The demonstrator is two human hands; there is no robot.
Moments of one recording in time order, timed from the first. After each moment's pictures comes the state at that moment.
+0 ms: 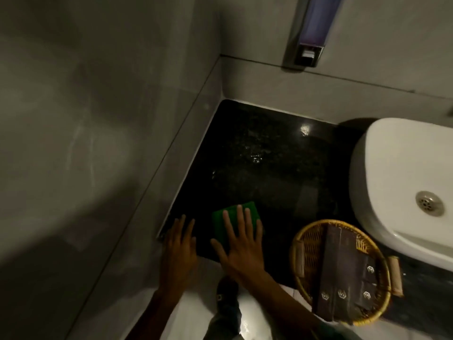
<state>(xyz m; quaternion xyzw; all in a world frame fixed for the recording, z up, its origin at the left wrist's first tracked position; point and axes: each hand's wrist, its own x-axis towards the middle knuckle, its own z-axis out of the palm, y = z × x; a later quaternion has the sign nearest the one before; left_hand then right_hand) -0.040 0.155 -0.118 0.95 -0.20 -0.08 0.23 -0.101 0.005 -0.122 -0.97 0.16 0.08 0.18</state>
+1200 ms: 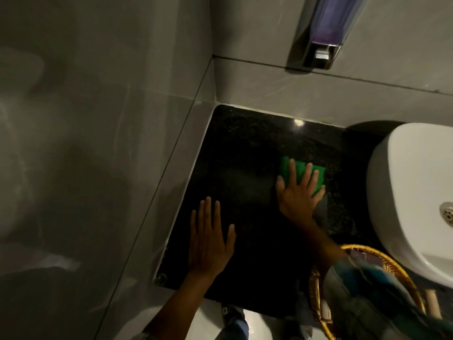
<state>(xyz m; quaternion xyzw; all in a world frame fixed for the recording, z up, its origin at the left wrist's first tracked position) 0.039 0.062 -0.142 0.95 -0.26 -0.06 0.15 0.022 -0.165 -0.132 -0.87 0.46 -0.03 0.15</state>
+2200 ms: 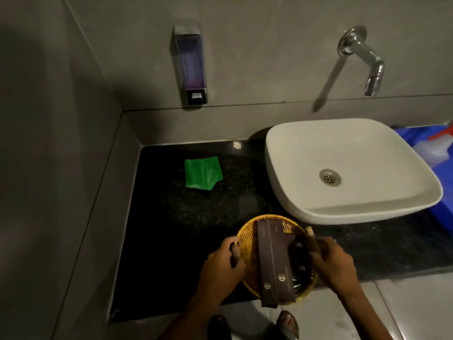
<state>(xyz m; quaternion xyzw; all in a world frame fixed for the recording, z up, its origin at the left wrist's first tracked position) -0.074 -0.004 -0.054 0.83 -0.32 -0.33 0.30 -0.264 -0.153 -0.017 -0.71 0.62 -0.03 0.34</state>
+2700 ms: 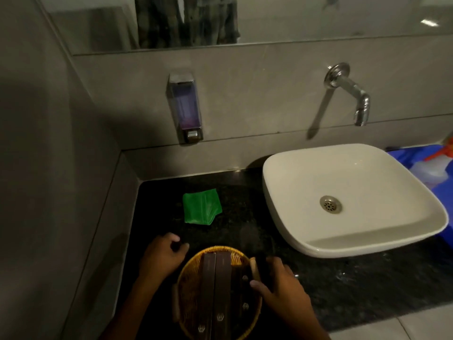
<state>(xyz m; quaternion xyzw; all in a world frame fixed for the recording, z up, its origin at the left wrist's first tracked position) 0.091 -0.025 -0.036 0.91 -0.26 -0.26 0.20 -0.178 -0.125 -0.001 -0.76 0.51 0.02 0.41</state>
